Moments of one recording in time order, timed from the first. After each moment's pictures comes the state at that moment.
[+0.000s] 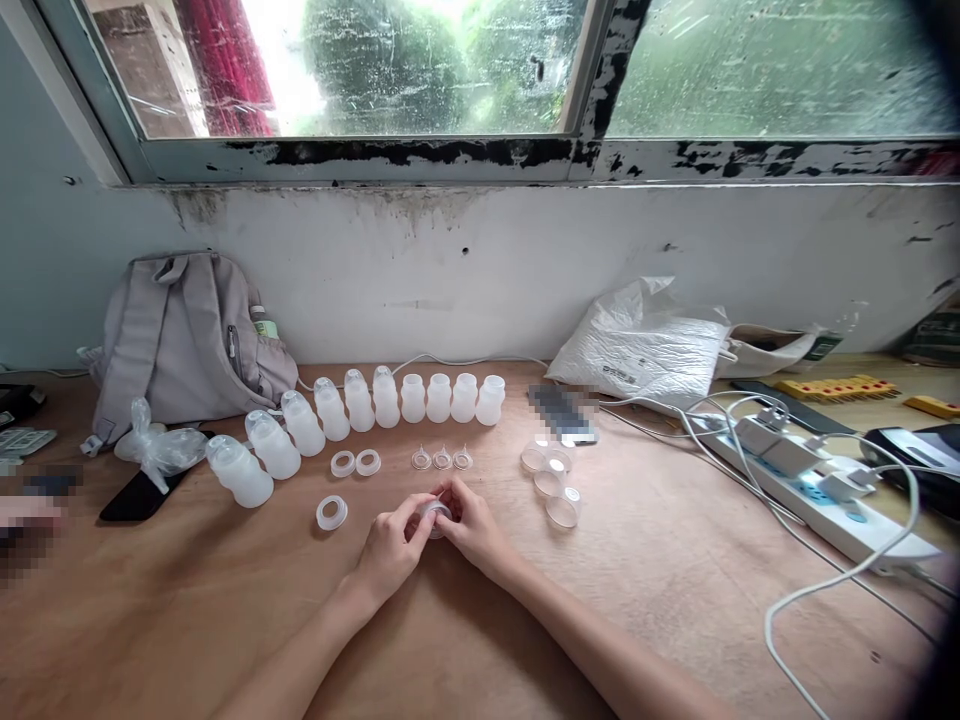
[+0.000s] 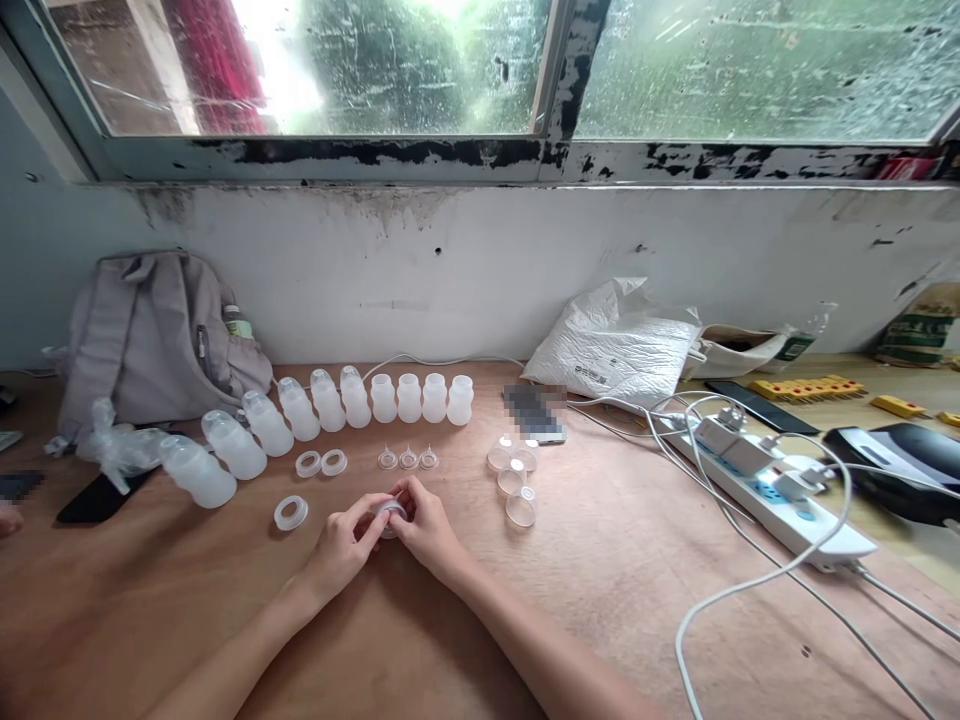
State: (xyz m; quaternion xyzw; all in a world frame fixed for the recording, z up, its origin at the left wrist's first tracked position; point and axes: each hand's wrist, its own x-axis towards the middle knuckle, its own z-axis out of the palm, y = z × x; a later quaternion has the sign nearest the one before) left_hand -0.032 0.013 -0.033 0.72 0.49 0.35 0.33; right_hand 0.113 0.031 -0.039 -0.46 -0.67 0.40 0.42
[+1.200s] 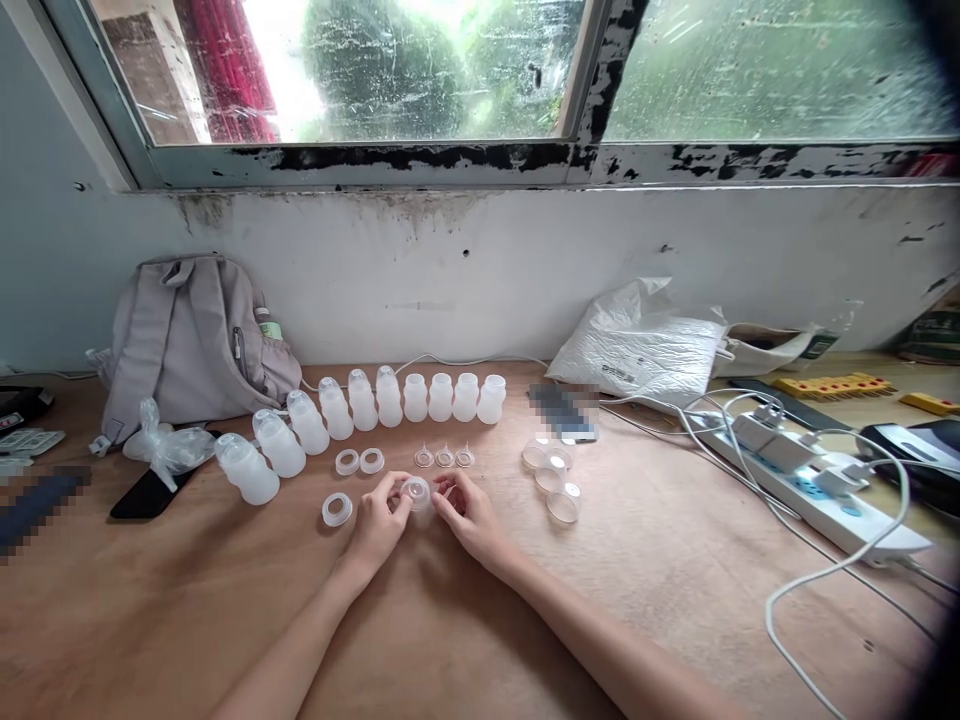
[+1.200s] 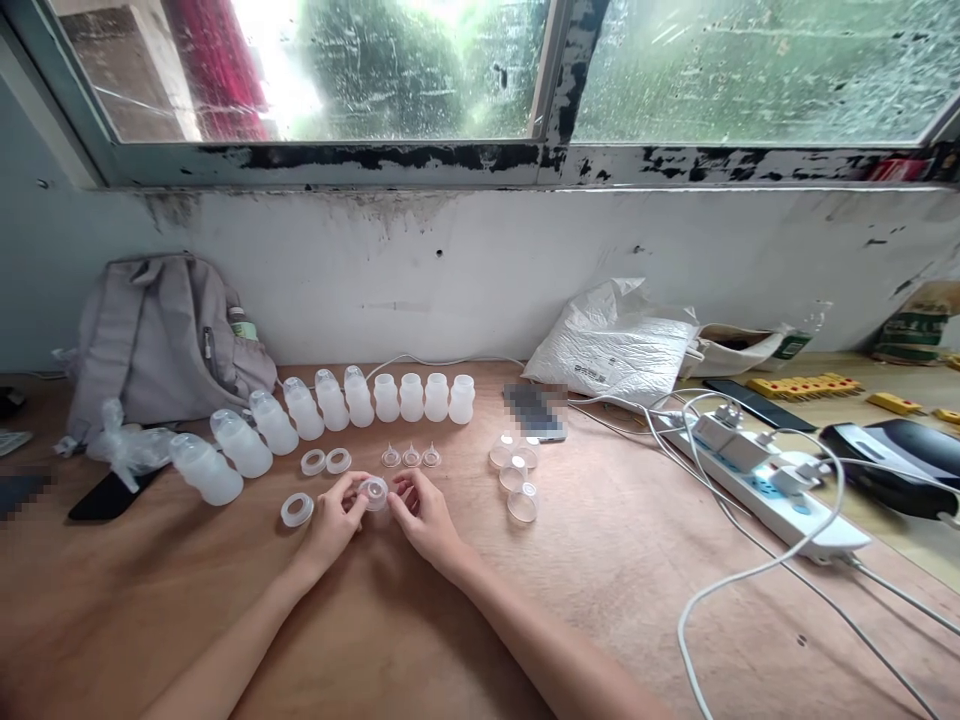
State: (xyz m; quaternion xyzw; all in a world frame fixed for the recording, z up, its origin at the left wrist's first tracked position) left_hand -0.048 0.034 -0.040 0.66 0.55 0.41 0.32; right_hand 0.110 0.031 -0.037 -0.45 -0.70 0.34 0.44
